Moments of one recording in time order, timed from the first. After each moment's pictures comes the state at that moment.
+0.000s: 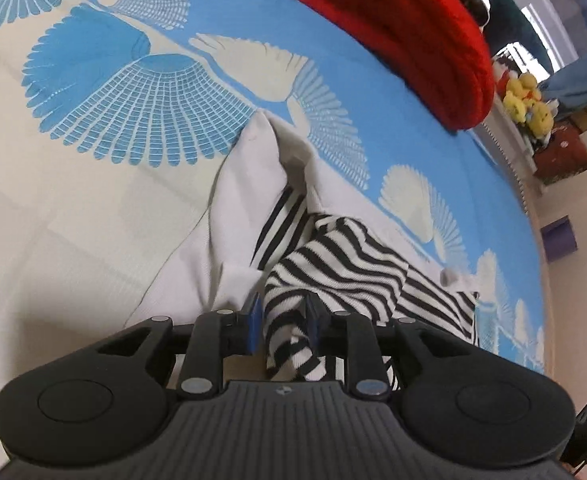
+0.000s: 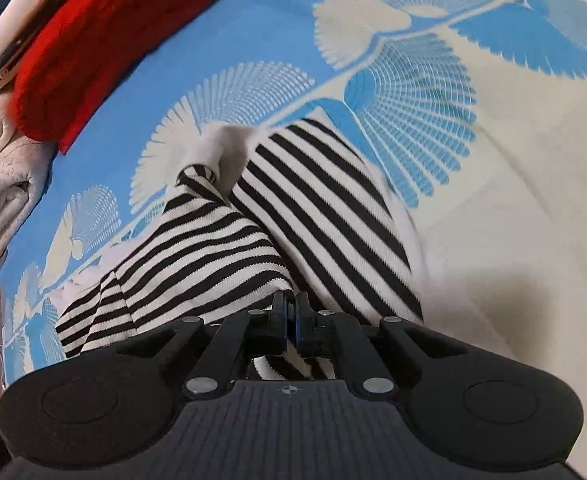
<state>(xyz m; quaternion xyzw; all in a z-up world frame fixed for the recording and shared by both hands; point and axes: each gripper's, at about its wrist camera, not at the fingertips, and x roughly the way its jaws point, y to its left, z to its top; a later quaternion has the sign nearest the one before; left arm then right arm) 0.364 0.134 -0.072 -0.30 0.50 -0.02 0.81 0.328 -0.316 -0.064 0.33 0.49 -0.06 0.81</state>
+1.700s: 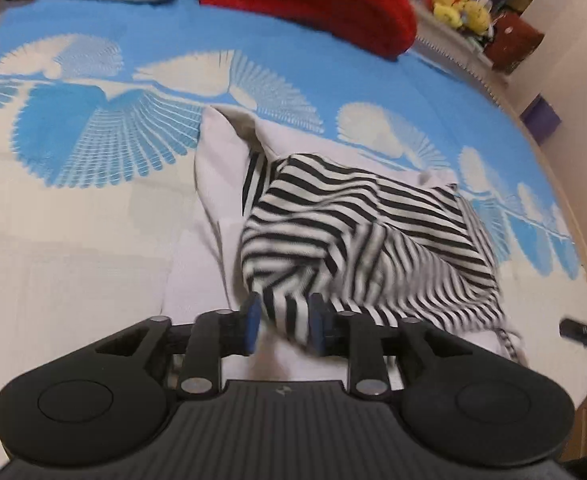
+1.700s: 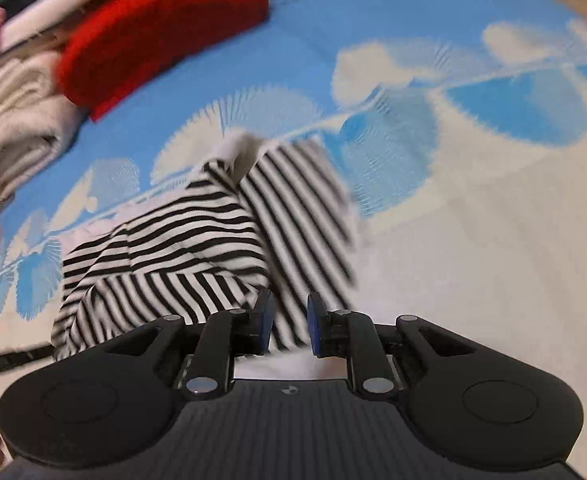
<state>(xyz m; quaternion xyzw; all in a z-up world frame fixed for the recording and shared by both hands) 0.285 0.115 -0.022 -0.12 0.50 -0.10 0.85 0.225 -0.341 -0.005 0.22 0.45 -0.03 0.87</state>
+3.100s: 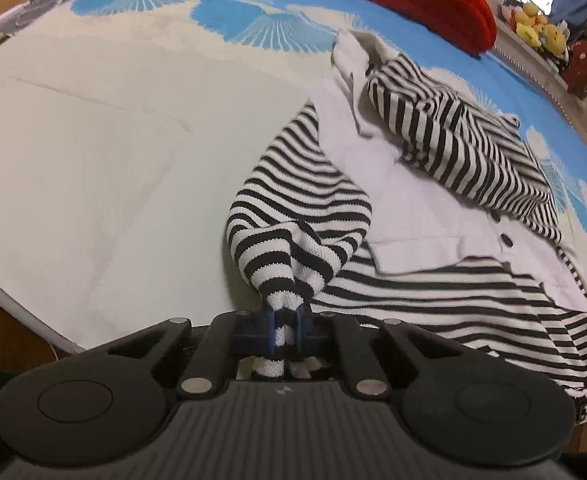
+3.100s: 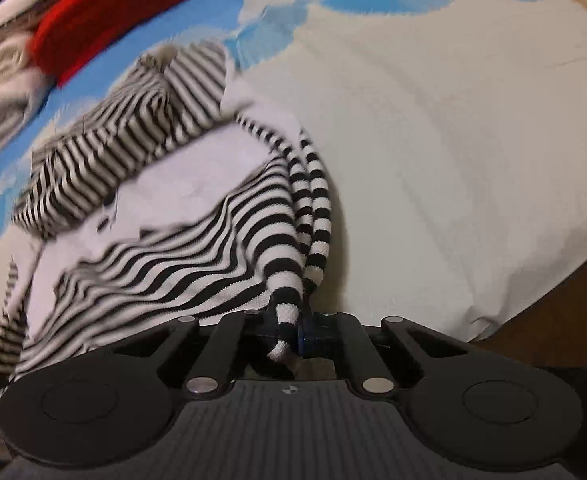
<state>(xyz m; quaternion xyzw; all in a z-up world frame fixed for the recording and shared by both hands) 0.077 0.132 -0.064 -0.14 0.51 0.05 0.85 0.044 -0.337 -0.069 0.24 0.49 -0.10 0.83</state>
